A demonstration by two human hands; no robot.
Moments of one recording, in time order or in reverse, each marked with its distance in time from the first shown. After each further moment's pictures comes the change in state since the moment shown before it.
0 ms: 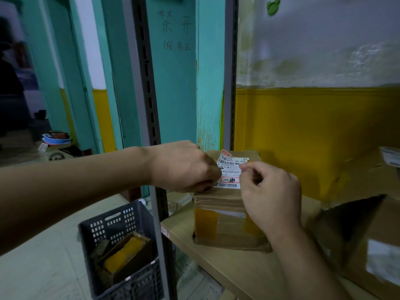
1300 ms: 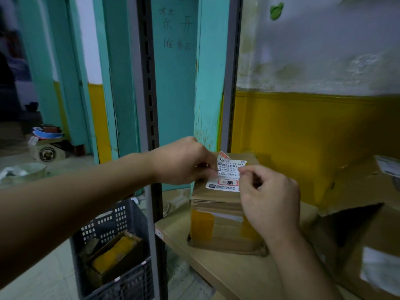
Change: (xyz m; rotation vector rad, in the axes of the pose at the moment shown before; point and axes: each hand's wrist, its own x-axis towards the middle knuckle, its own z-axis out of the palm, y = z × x) left_hand 0.005 -0.009 0.017 -0.375 0.008 -0.389; right_hand 0.000 0.000 -0.001 0.001 0.037 -0.019
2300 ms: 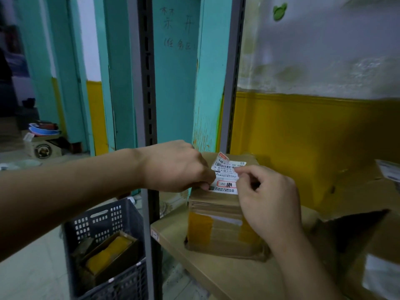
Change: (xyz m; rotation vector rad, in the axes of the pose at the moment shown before) left_hand -0.011 0.000 -0.006 0.322 0.018 0.366; right_hand 0.004 -0.001 -0.005 -0.055 -0.183 -0.019
